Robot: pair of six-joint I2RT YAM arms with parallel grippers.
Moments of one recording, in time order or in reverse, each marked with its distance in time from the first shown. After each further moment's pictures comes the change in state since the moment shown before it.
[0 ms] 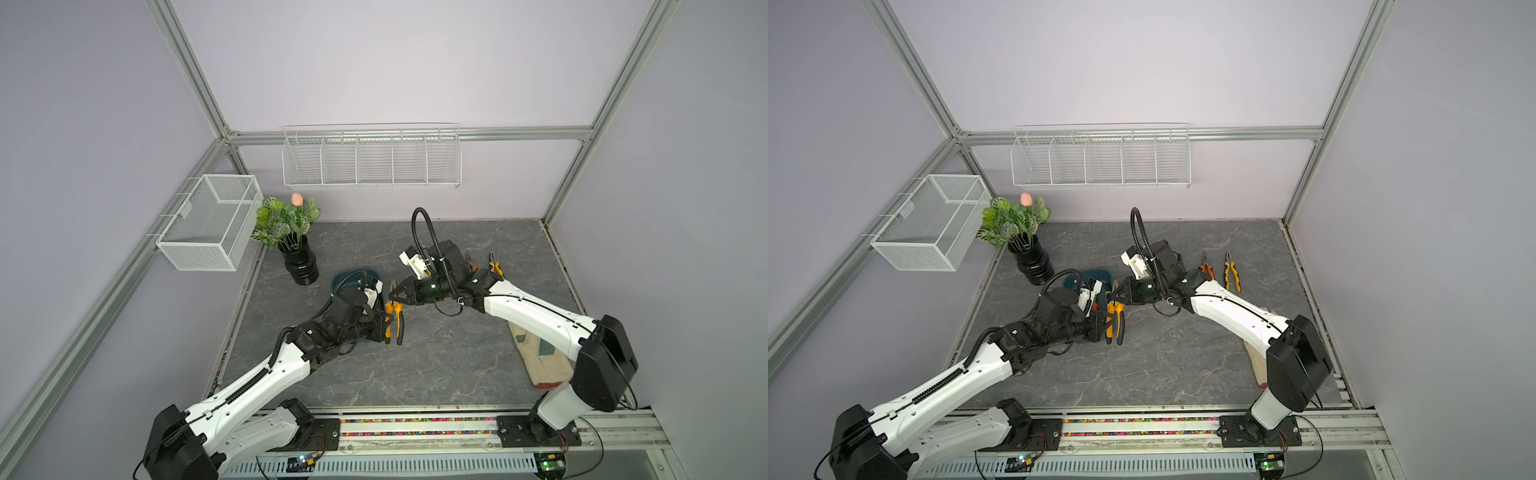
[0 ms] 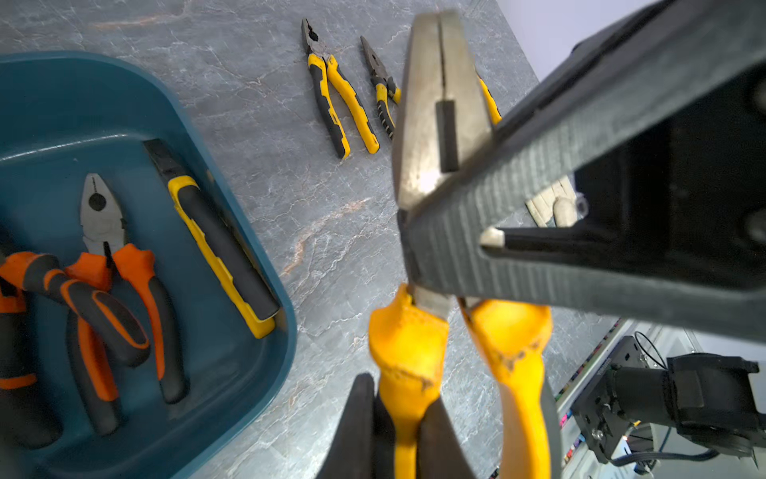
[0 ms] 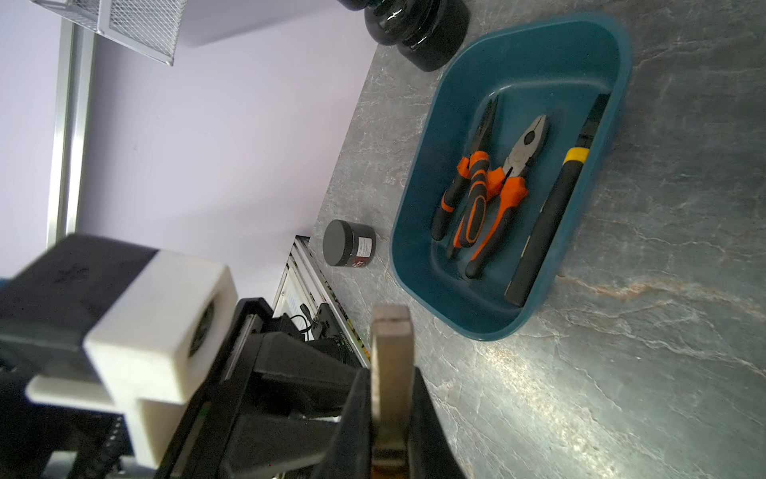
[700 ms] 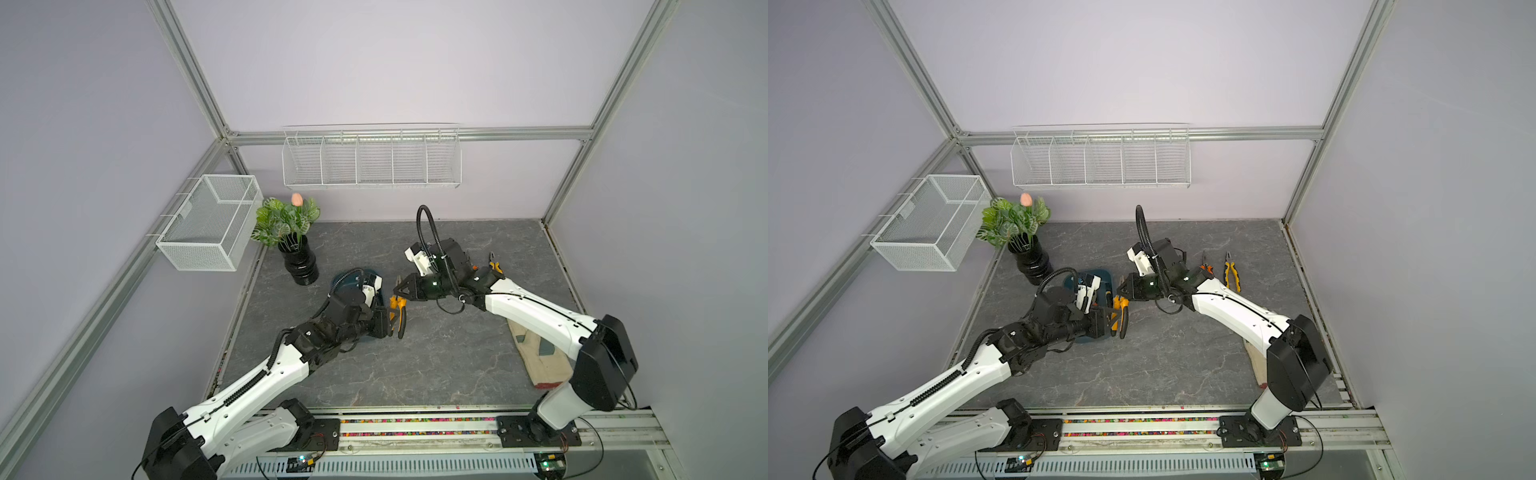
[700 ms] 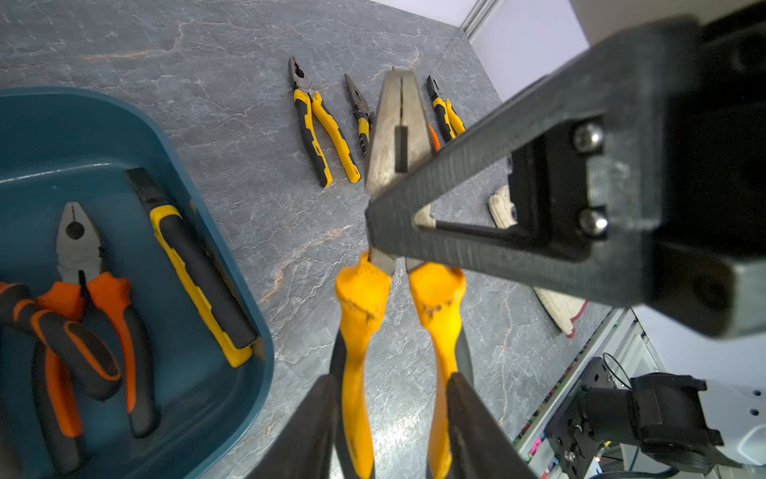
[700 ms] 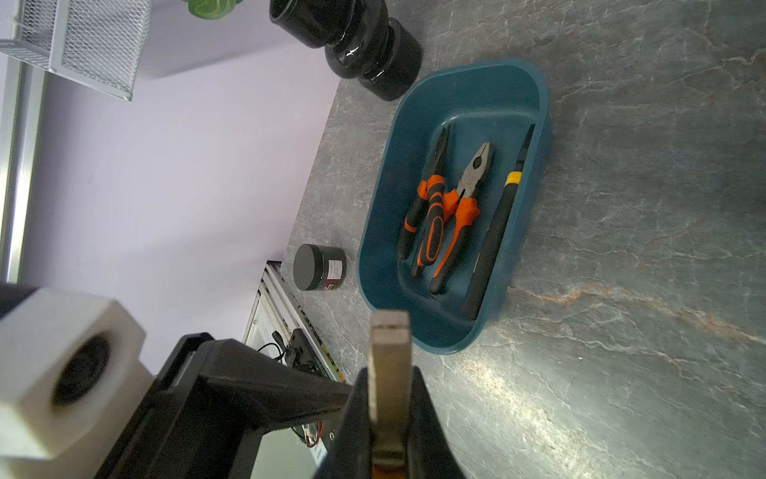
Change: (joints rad) left arm 0.000 -0.011 -0.008 0.080 0.009 -0.040; right arm -0.024 0.001 0.016 -0.026 0.094 -0.004
